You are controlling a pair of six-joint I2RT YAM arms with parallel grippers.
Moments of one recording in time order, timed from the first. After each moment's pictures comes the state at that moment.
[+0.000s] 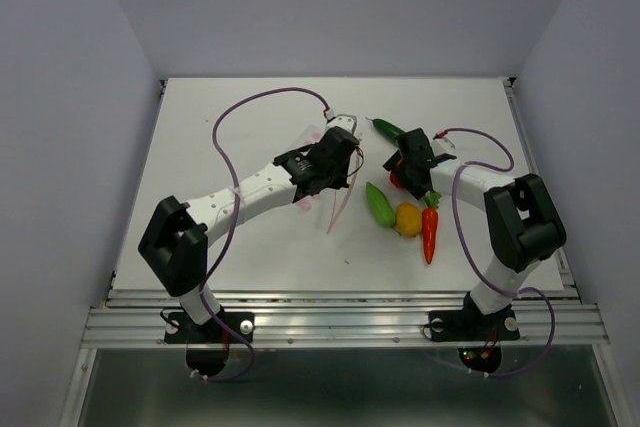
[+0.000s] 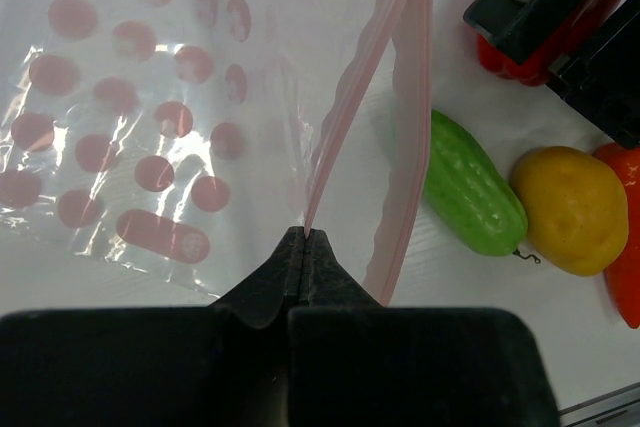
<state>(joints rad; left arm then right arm) -0.86 1.64 1.33 -0.48 -0.32 -0.47 0.39 1.72 1.02 -0.26 0.37 1.10</state>
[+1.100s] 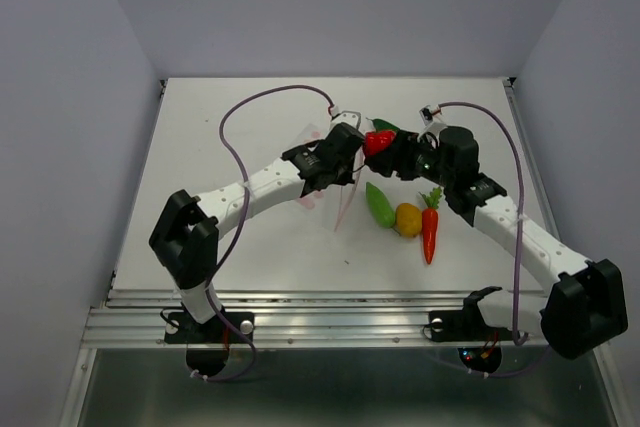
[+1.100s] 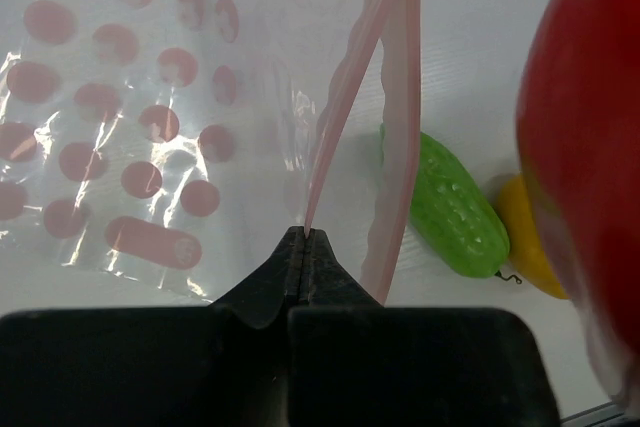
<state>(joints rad) -0.86 1.71 1.40 -0.49 -0.31 -0.50 0.39 1.19 0.85 0.03 -0.32 0.60</state>
